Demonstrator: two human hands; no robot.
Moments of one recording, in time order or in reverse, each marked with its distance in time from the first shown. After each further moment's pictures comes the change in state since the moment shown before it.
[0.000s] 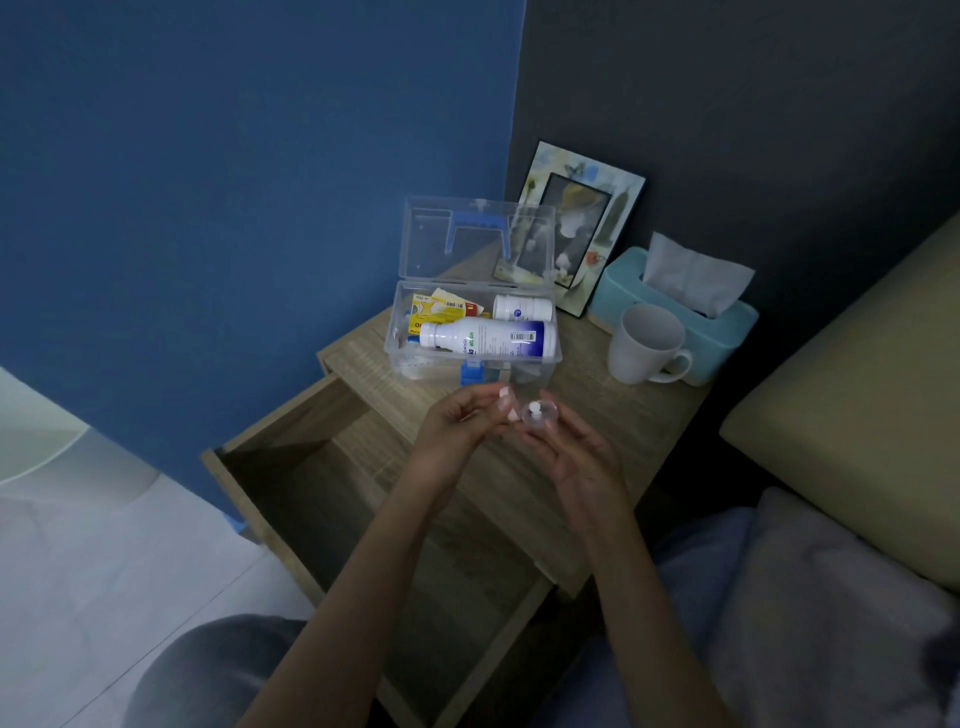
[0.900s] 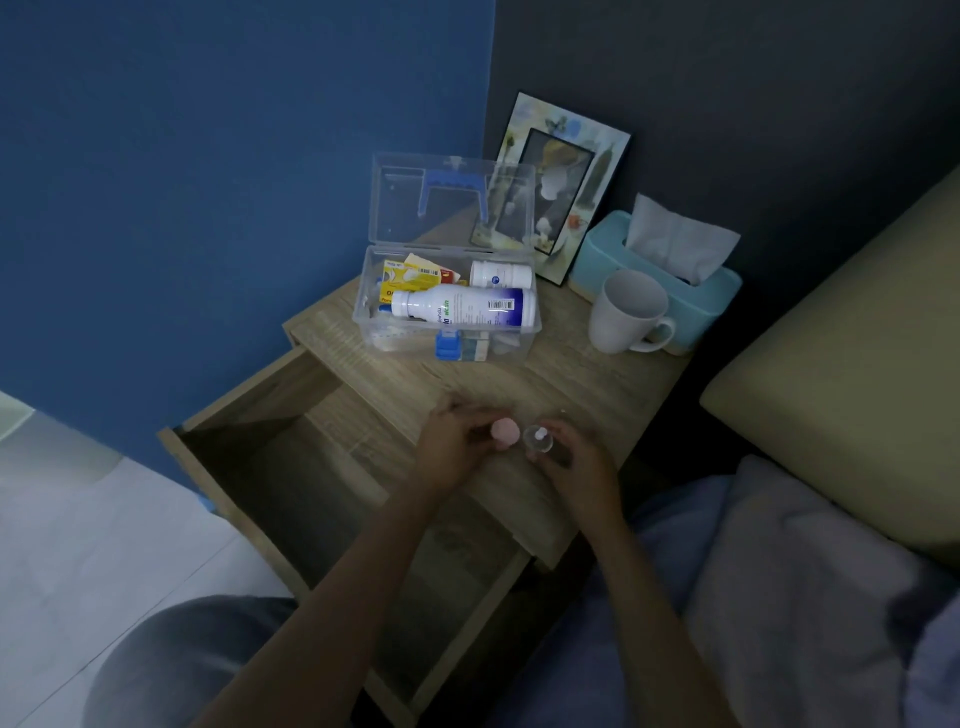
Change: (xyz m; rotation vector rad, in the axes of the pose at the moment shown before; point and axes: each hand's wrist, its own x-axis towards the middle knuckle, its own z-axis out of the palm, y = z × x) left_hand 0.025 -0.077 0.001 0.929 -0.059 0.312; right_hand -0.013 0.021 -0.063 -1.288 0.157 -0.108
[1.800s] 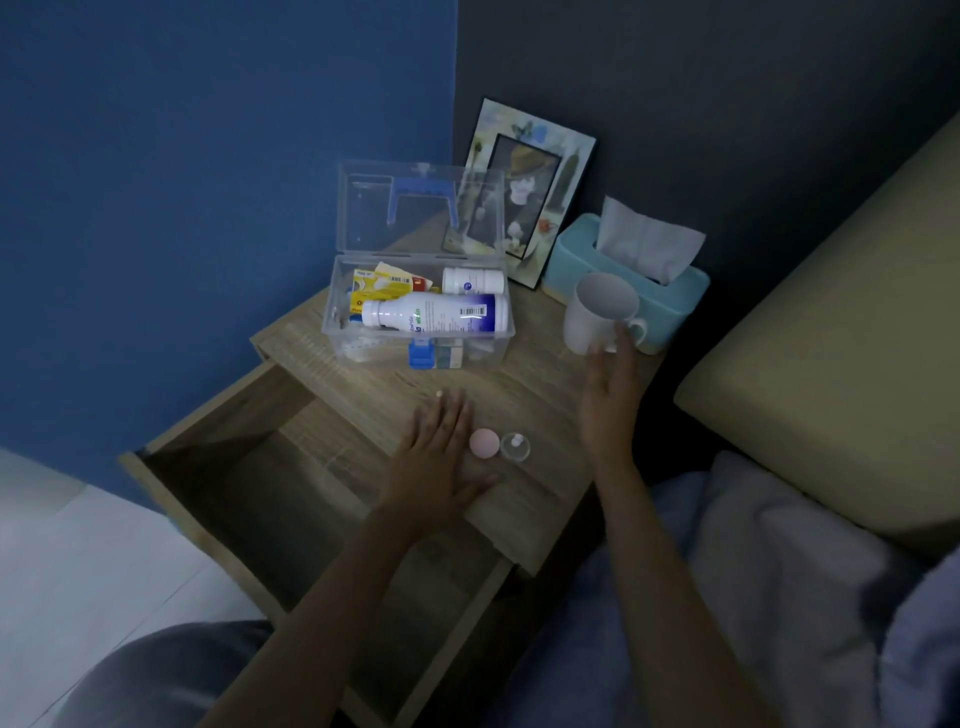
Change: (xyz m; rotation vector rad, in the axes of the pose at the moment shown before) left_hand -0.014 -0.020 0.013 0.541 -0.167 0.145; right_hand 0.056 -0.039 -0.045 0.306 0.486 -0.019
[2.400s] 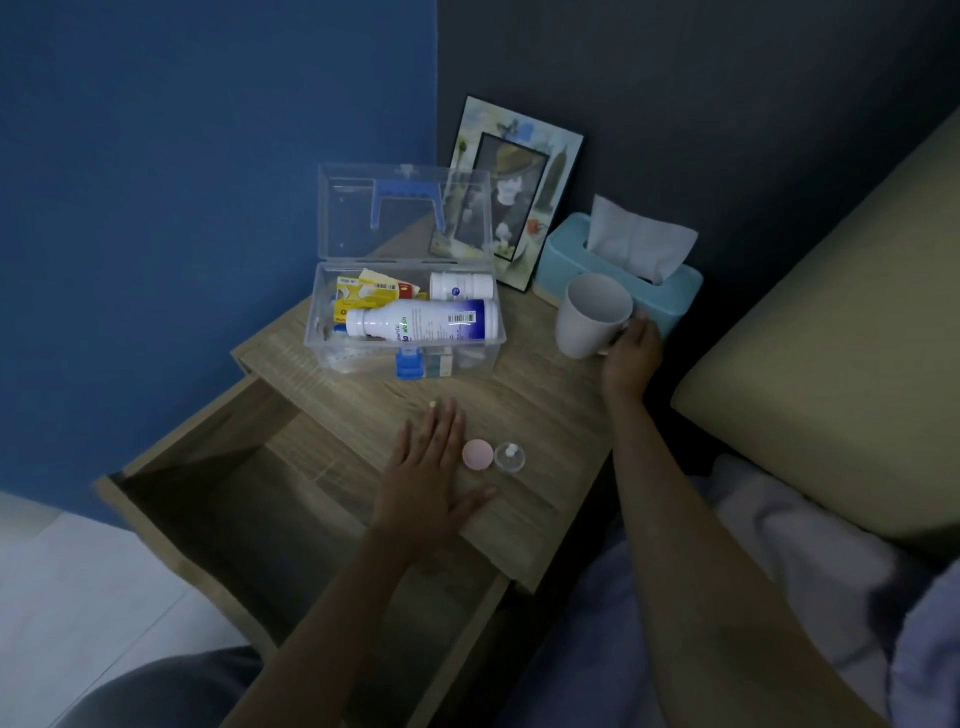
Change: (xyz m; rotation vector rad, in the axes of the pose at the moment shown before) left_hand 0.001 0.003 0.004 0.080 -0.008 -0.014; right_hand 0.096 0.046 0.009 0.039 0.327 0.239
